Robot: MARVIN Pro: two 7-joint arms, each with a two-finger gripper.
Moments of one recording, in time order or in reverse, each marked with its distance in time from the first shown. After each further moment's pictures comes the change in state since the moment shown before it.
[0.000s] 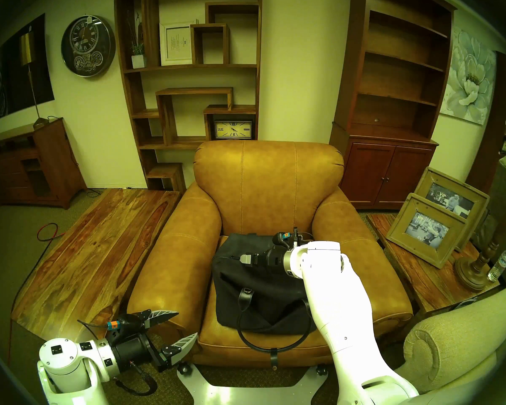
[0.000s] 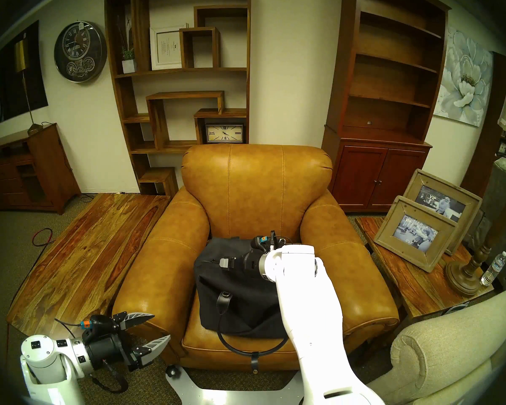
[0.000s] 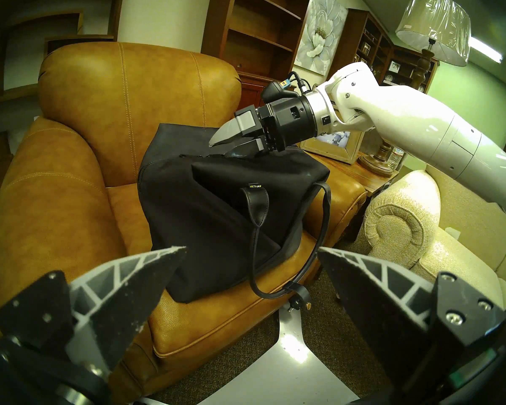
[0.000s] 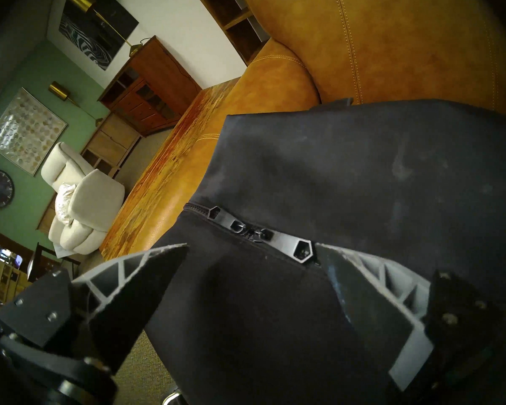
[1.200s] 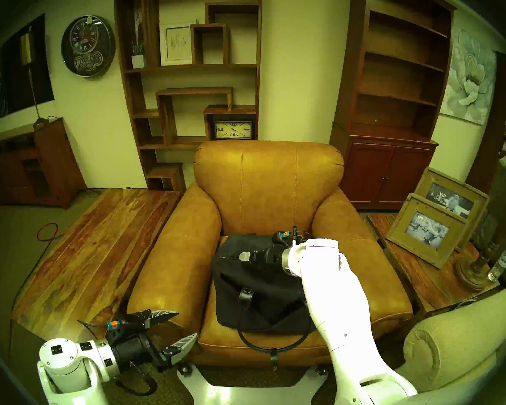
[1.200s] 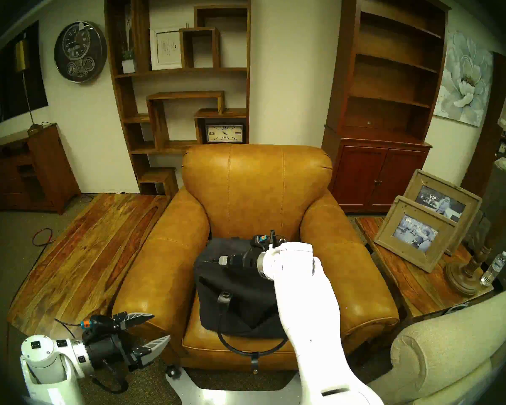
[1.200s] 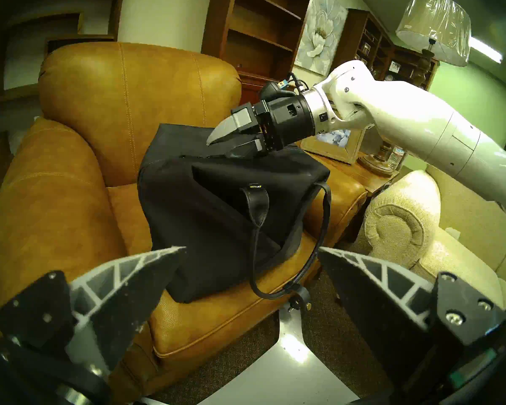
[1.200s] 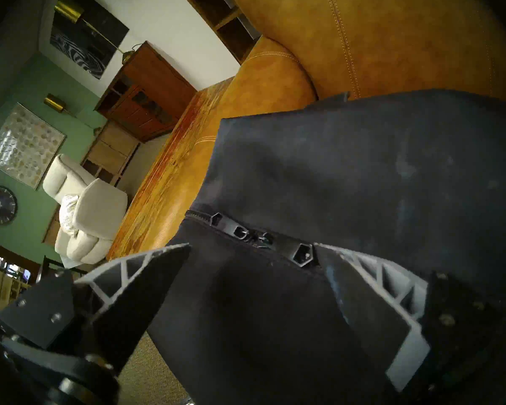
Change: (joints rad) left arm 0.000 0.000 0.000 0.000 0.000 0.000 0.000; right arm 0.007 -0.009 0.002 0.009 0.090 0.042 -0.094
